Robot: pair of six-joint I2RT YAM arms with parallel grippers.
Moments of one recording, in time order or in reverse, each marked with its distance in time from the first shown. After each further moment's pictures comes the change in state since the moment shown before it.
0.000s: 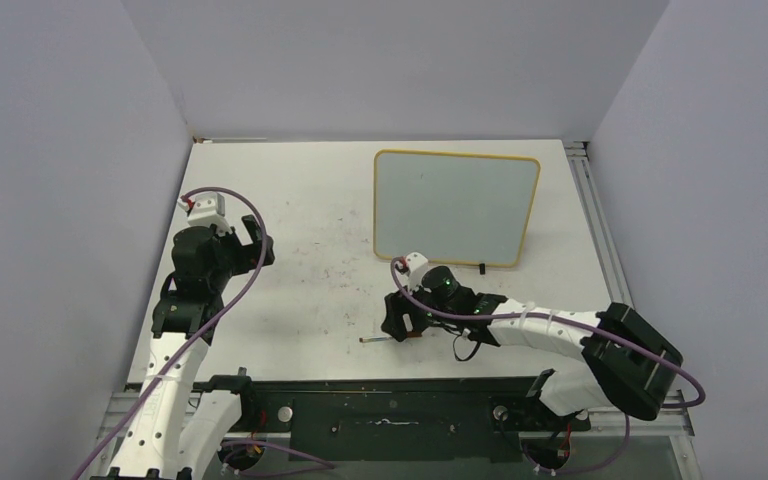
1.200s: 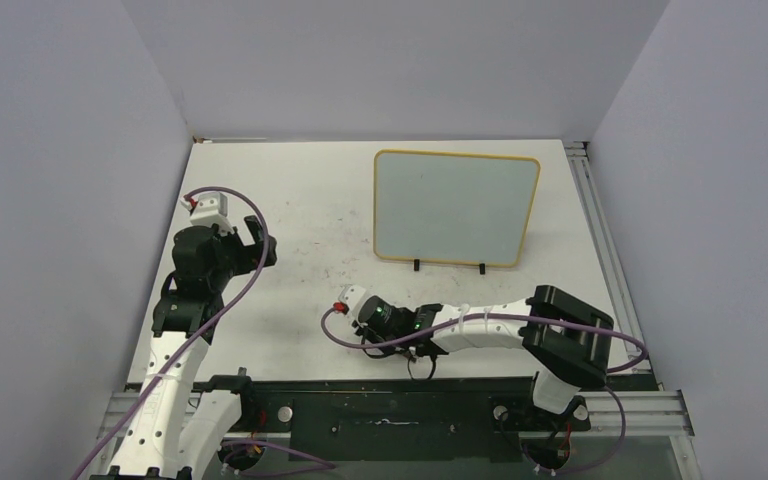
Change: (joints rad) left arm 0.000 0.006 0.000 0.000 0.029 0.002; right arm 0.312 0.329 0.303 -0.238 0.320 -0.274
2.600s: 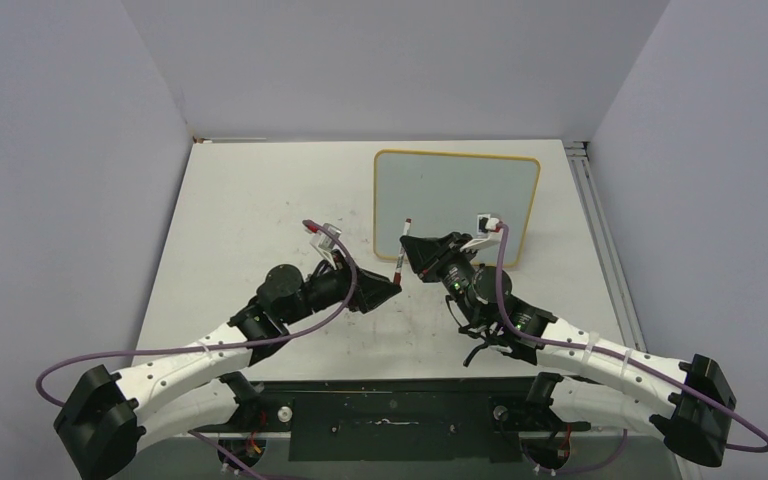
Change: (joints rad) left arm -0.764 0.184 -0.282 0.884 0.244 -0.516; right arm -0.198 -0.692 -0.228 0.495 0.304 0.678
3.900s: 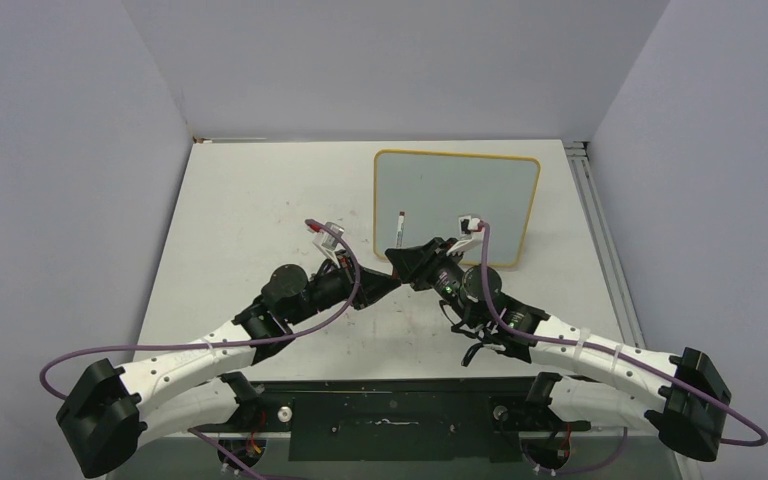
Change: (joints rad) left arm -0.035 0.038 0.020 0.027 -0.062 -0.010; right arm 0.000 0.045 -0.005 -0.008 -0.140 0.018
